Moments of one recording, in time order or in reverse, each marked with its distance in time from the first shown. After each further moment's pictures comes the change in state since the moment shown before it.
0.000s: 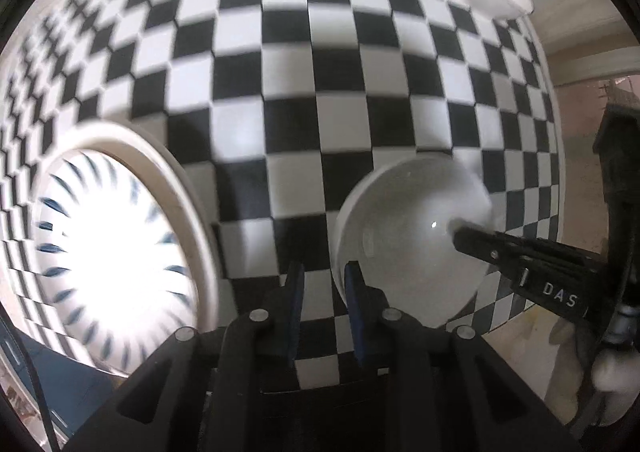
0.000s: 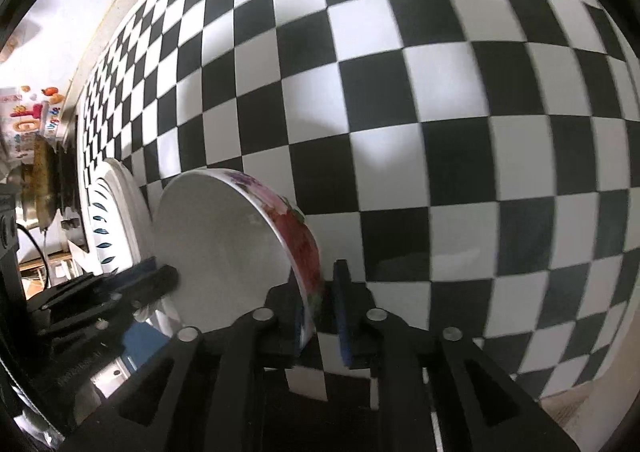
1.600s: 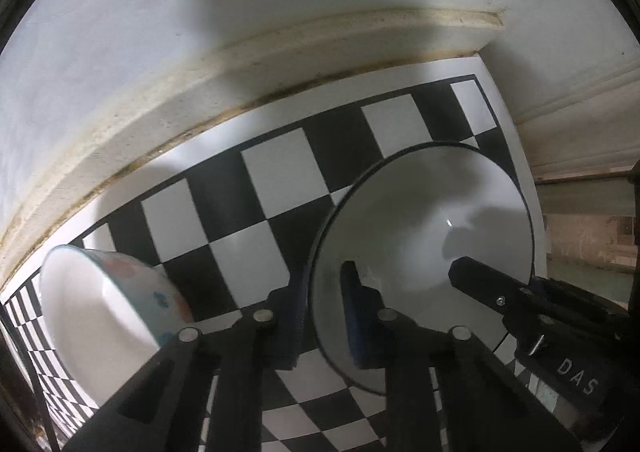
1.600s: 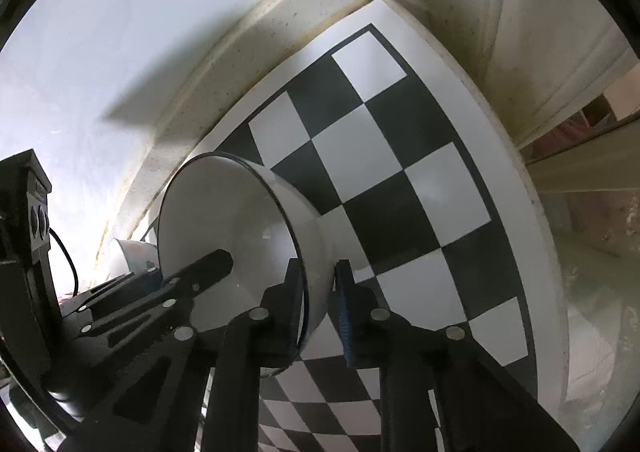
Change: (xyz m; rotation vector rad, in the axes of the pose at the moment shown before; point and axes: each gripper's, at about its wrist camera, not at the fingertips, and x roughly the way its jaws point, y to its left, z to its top) left arm 0.063 -0.161 0.308 0.294 -0.056 0.055; right arm -0.088 -0.125 0.242 0.287 -0.288 0.088
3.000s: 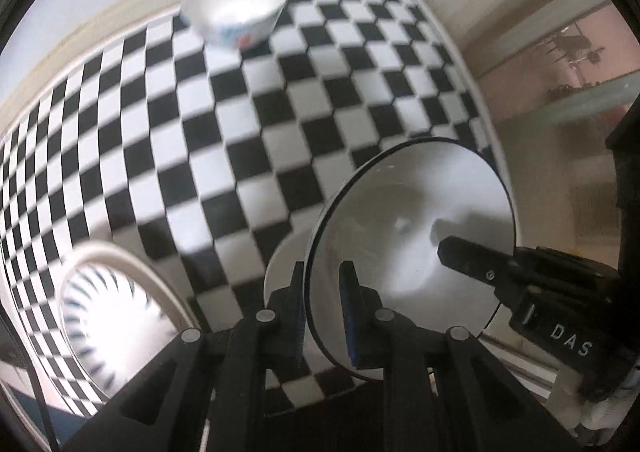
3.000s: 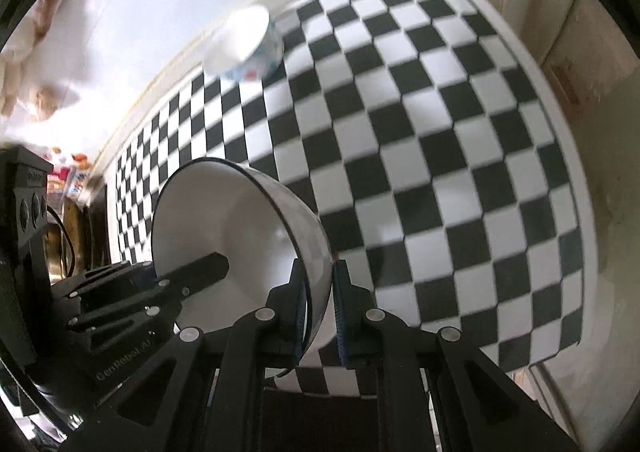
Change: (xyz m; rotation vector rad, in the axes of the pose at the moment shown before) left arm -0.102 0.047 -0.299 -0.057 -0.029 -0.100; right arm -0.067 0.053 -0.278 -0.205 0.037 -0.041
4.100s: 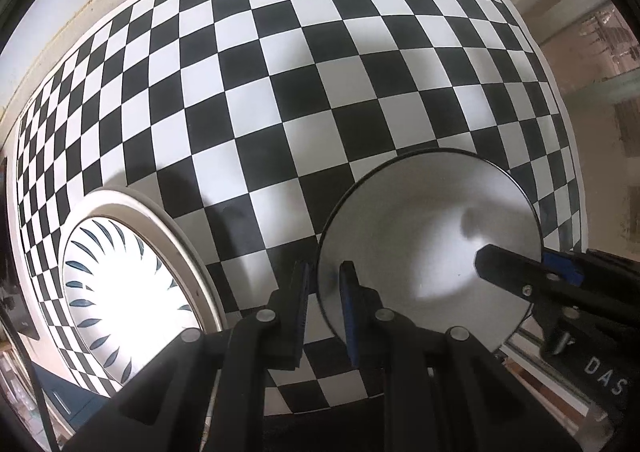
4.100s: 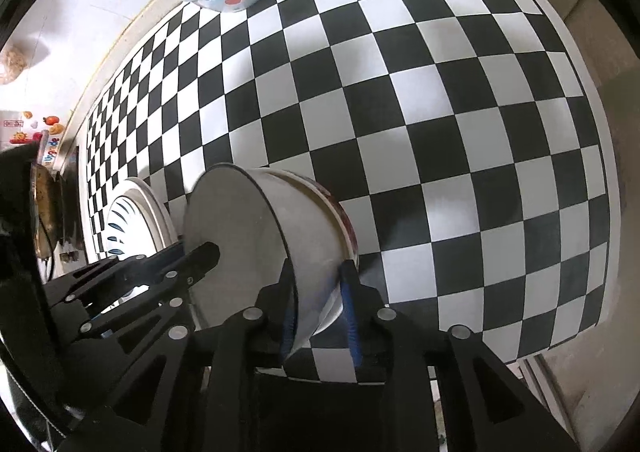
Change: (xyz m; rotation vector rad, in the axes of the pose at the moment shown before) left arm 0.063 0.011 -0.016 -0.044 0.055 0.163; right arm 0.062 0.015 -0.020 -0.026 0.128 -0.077
